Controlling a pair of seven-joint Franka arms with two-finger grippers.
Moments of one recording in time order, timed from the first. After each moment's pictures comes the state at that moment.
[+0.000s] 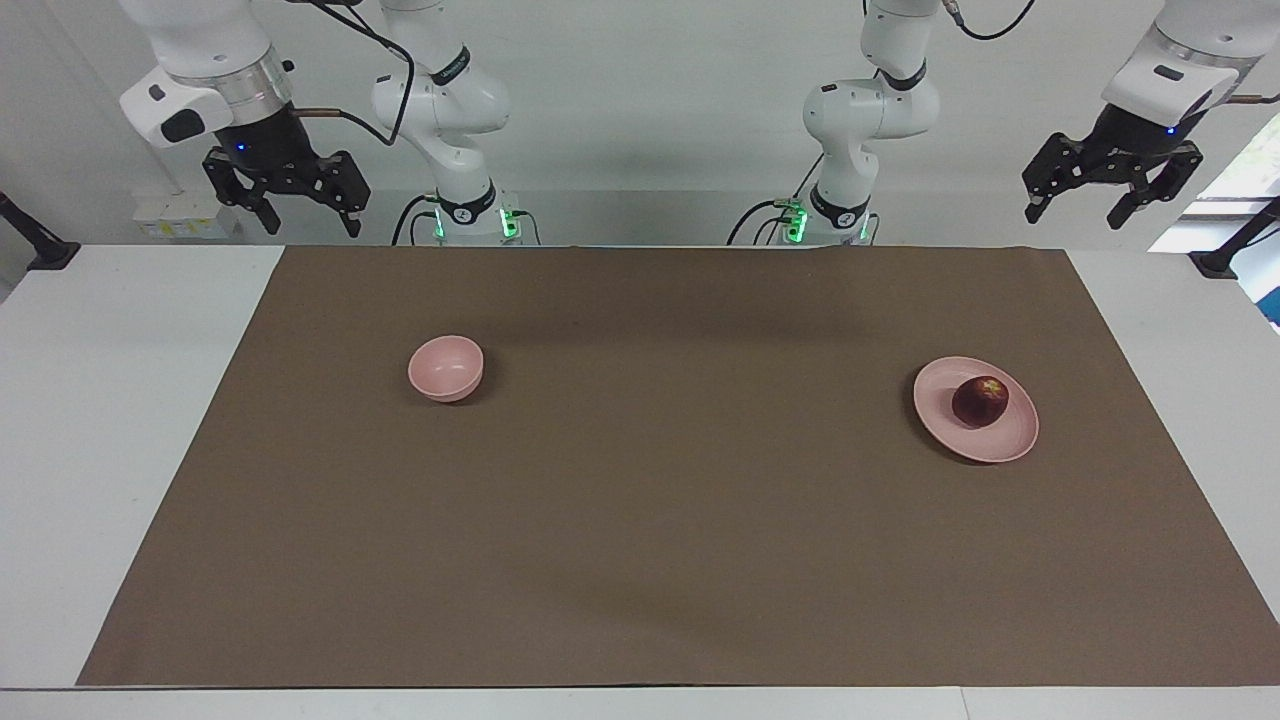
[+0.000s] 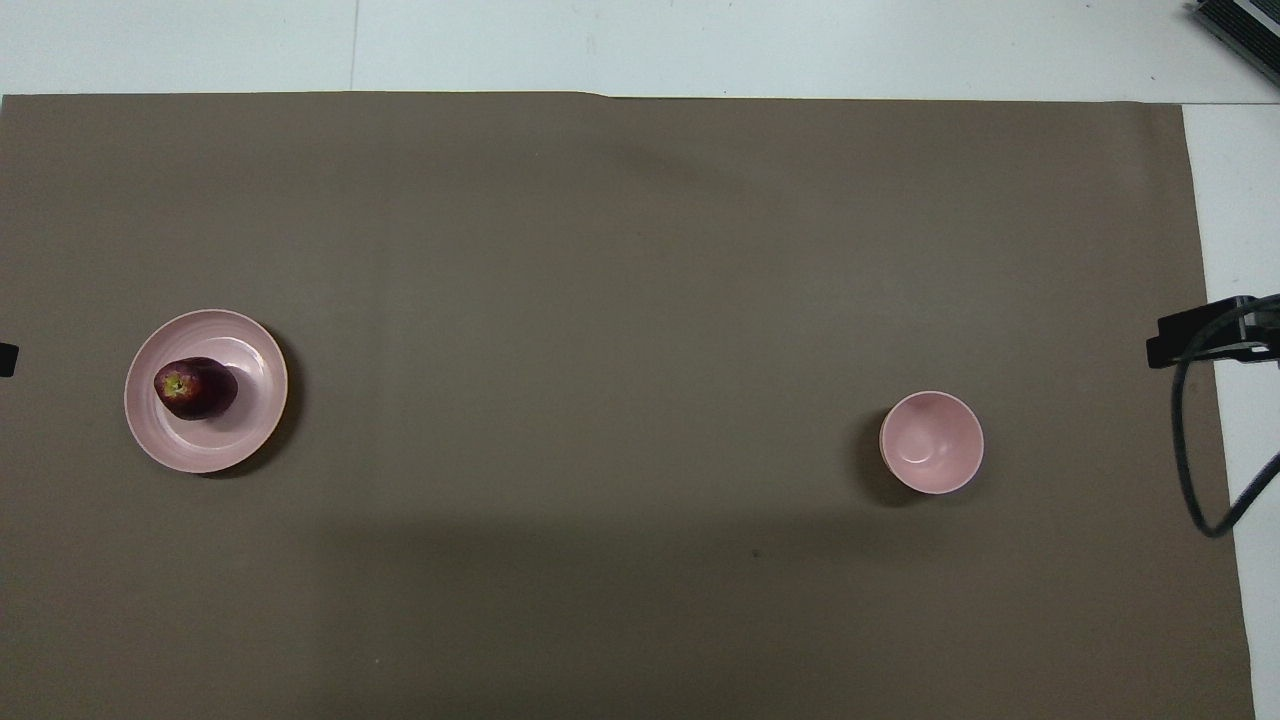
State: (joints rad) left arm 0.02 -0.05 0.00 -1.45 0.01 1.42 0.20; right arm -0.01 -0.02 -0.01 -1.47 -0.02 1.42 0.03
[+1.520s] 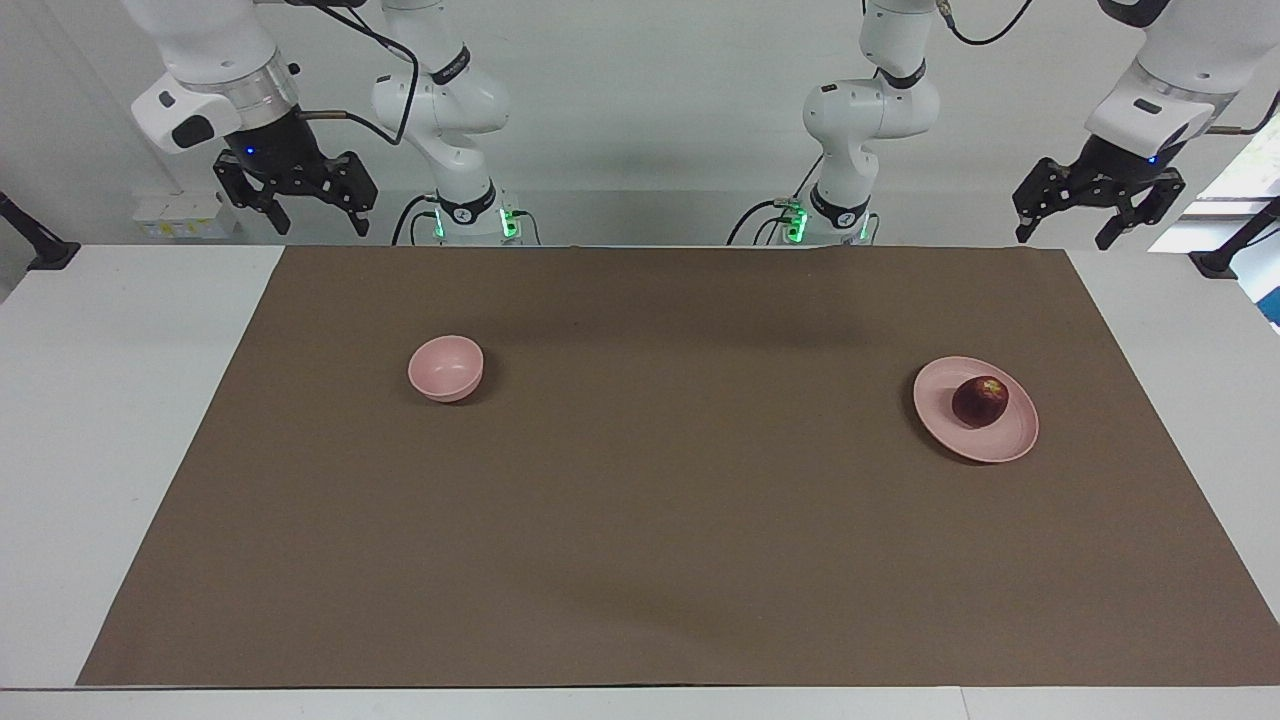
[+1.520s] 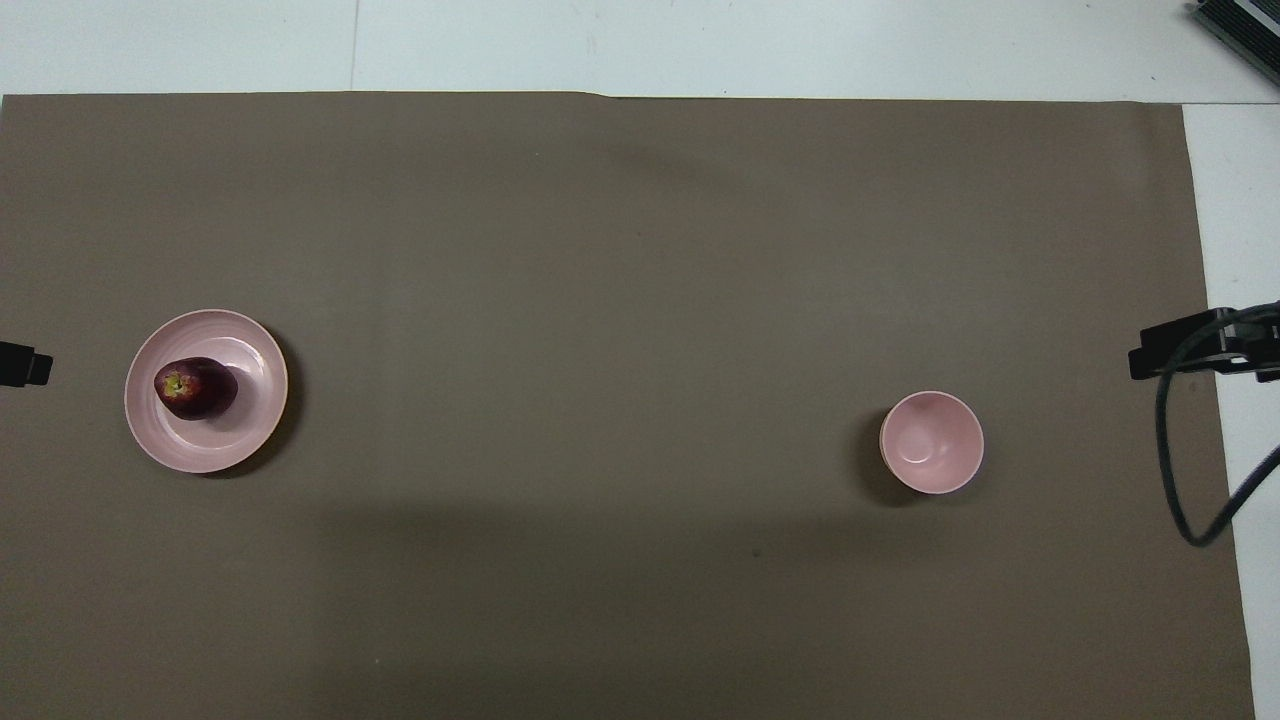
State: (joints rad) left arm 0.04 -0.10 0.01 -1.64 0.01 1.57 0.28; right arm 0.00 -0.03 -0.01 -1.52 0.00 1.43 0.04
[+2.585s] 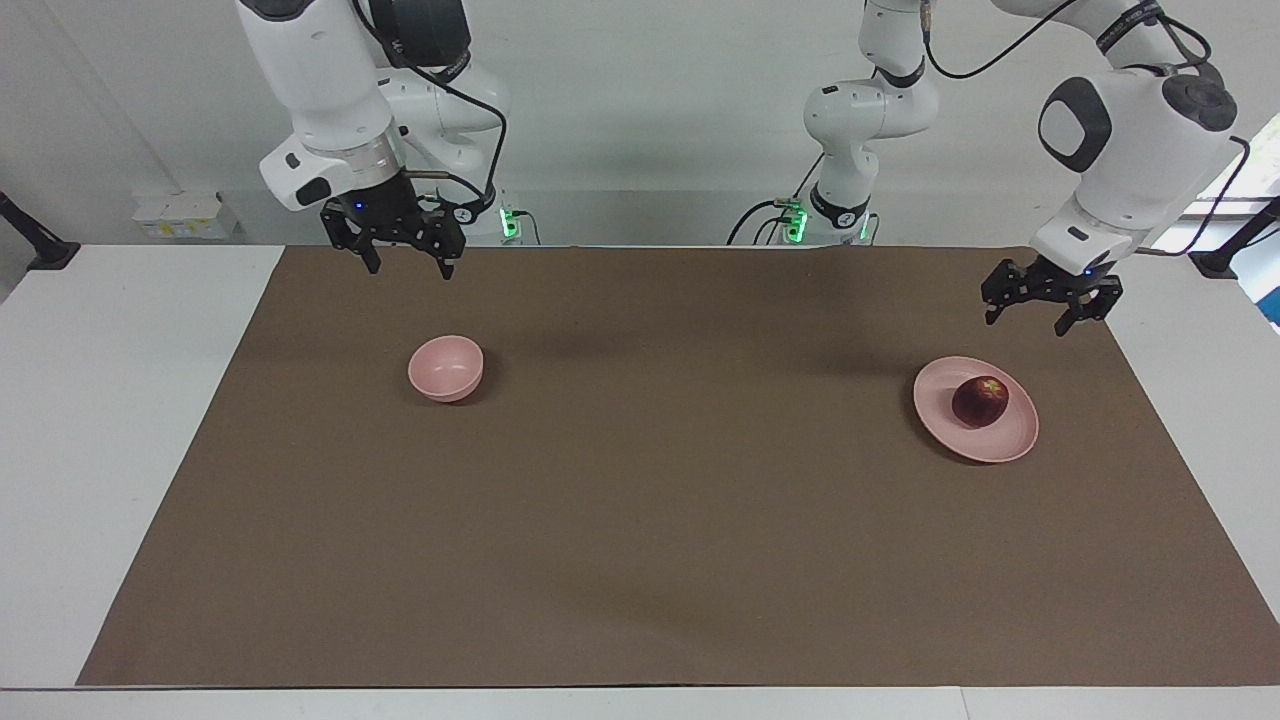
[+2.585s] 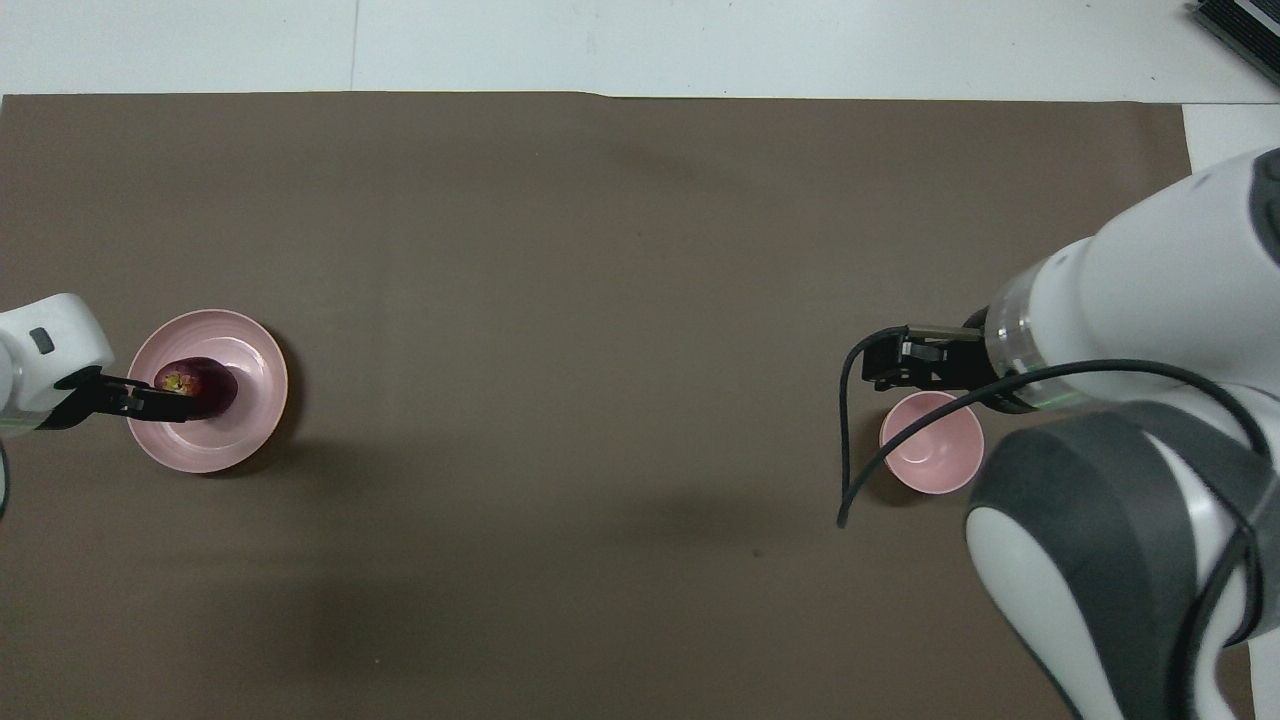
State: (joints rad) left arm 0.10 -0.06 0.01 -2.21 0.01 2.23 0.40; right arm 0.28 -0.03 0.02 -1.72 0.01 1.65 0.47
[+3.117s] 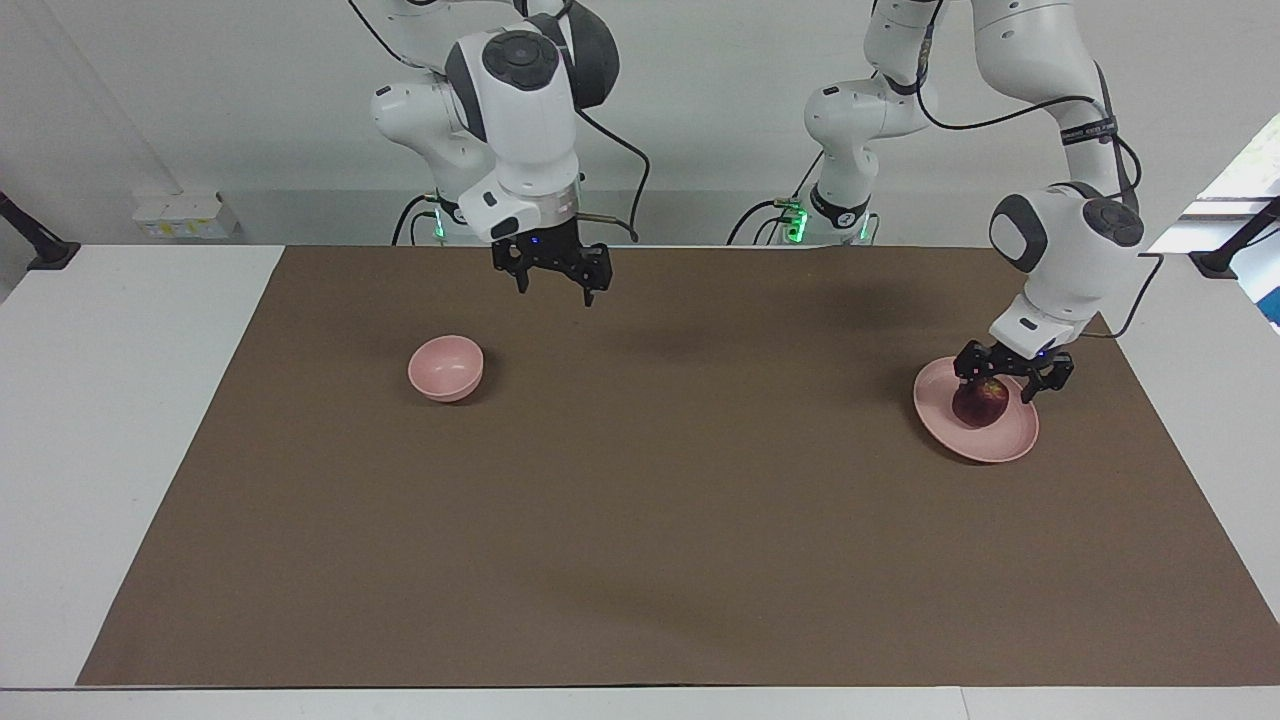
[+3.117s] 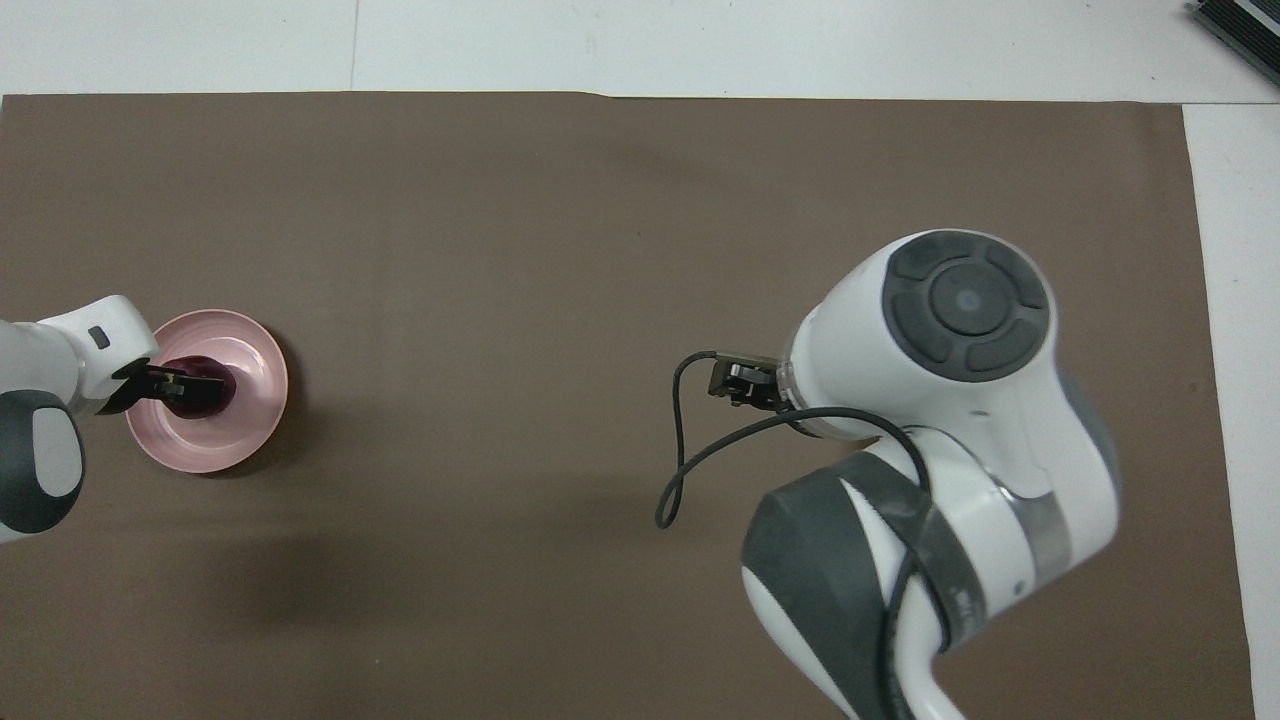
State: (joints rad) left arm 0.12 0.10 0.01 -2.23 -0.03 2.45 0.40; right arm 0.46 0.08 0.02 -1.75 0.01 1.80 0.76
